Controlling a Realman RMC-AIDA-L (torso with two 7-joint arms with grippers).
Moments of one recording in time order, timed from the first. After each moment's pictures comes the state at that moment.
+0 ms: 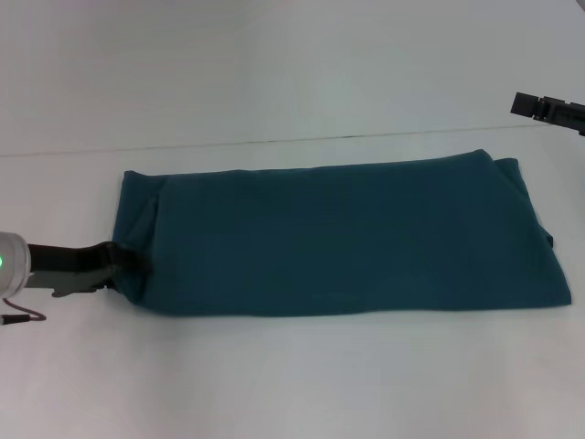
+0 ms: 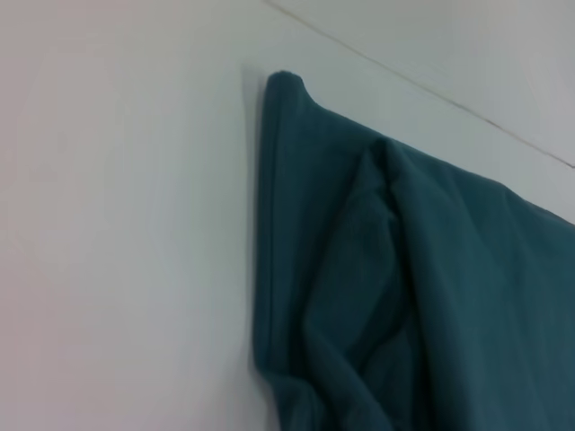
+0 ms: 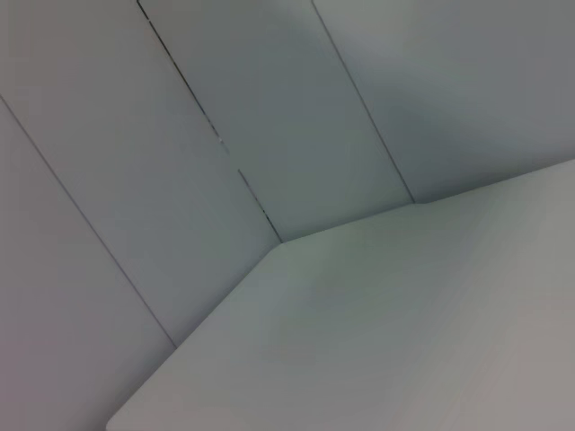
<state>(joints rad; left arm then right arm) -0.72 -2.07 0.63 0.69 2.54 1.15 -2.60 0.52 1.98 -0.44 -0.85 -1.93 -1.46 1.94</state>
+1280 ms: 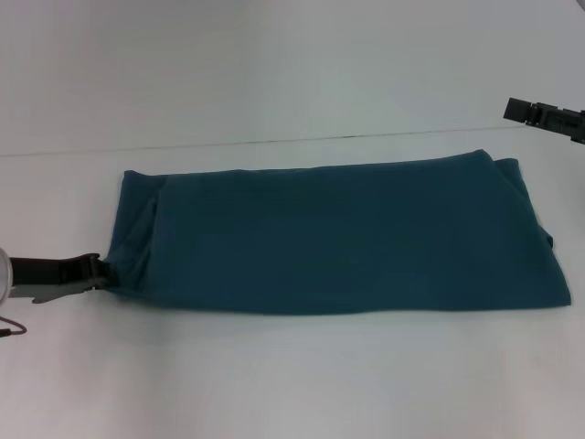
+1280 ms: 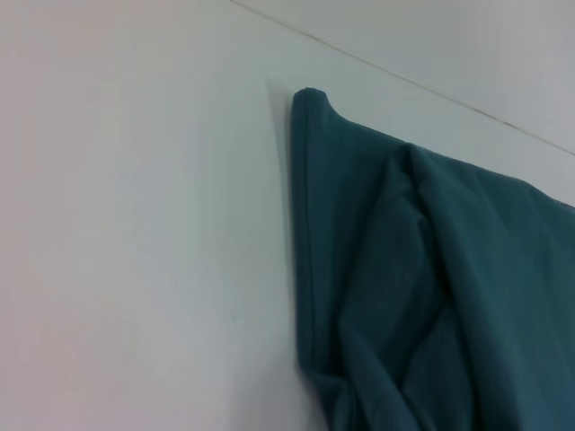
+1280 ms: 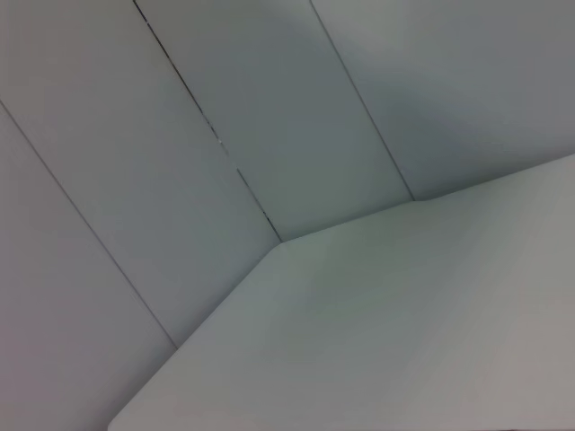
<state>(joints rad) -0.66 -2.09 0.65 0.76 2.52 1.14 -2.52 0.52 1.99 -0.44 -0.83 -1.92 -1.45 1.93</state>
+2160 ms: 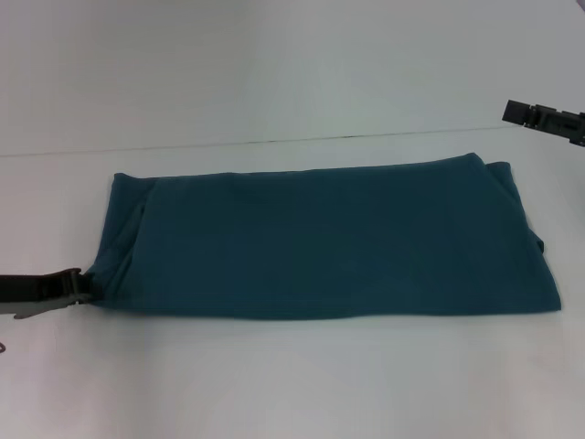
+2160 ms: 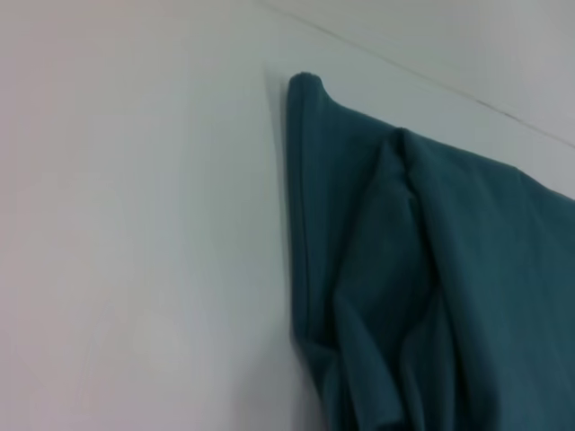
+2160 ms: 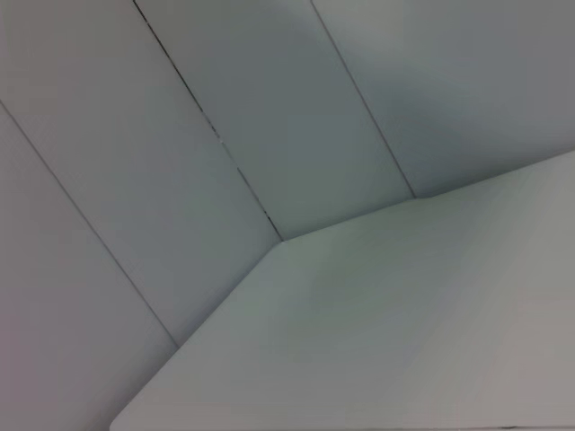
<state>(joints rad) -0.59 -2.10 0.65 0.85 2.50 1.21 -2.50 0.52 1.99 -0.44 -0.83 -1.92 -1.45 1.93</state>
